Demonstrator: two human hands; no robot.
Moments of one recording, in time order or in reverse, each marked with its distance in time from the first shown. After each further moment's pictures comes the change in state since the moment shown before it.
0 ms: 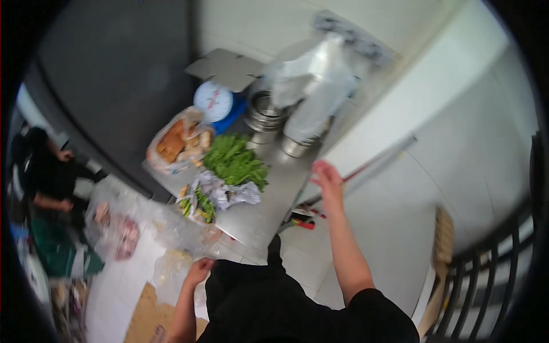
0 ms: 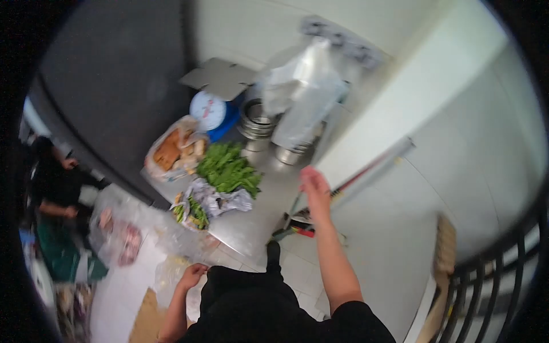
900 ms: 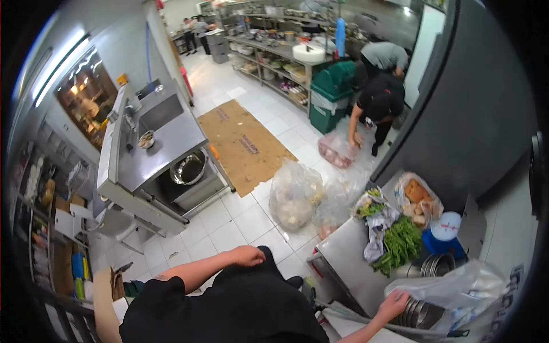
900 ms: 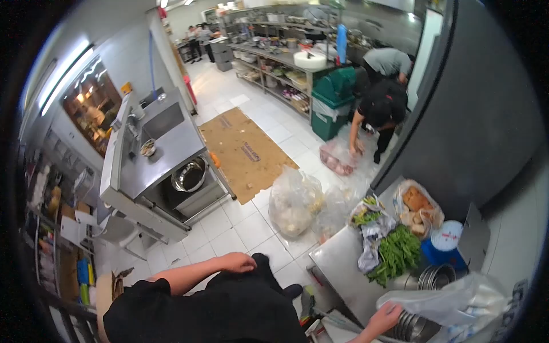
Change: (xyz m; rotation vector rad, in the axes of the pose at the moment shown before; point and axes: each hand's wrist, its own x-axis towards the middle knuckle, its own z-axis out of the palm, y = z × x) left_hand -0.107 0.169 0.433 -0.058 0.920 -0.448; right_hand 0.163 0.097 -0.003 -0.496 -0.788 -0.754
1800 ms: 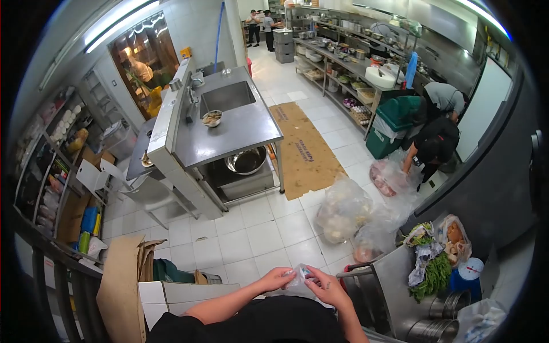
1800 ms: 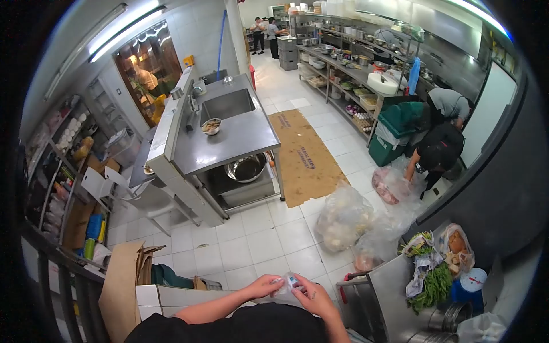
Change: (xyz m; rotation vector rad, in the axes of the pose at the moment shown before) left_hand -0.153 -0.003 0.076 -1.091 0.476 -0.084; right_hand -0.209 -0.335 0.053 0.620 -1.740 -0.521
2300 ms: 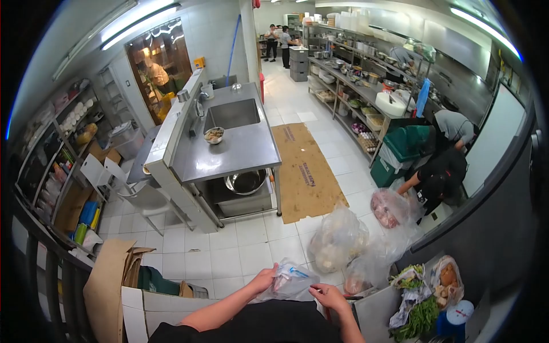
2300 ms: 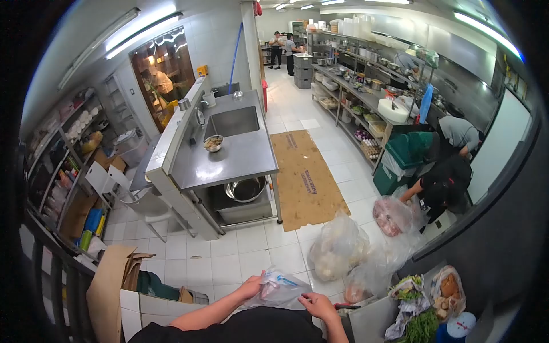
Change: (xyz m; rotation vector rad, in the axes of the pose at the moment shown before) left_hand 0.089 0.062 -0.023 -0.144 0.327 -0.114; right_hand 0.087 0.094 -0.110 -0.307 -0.122 0.159
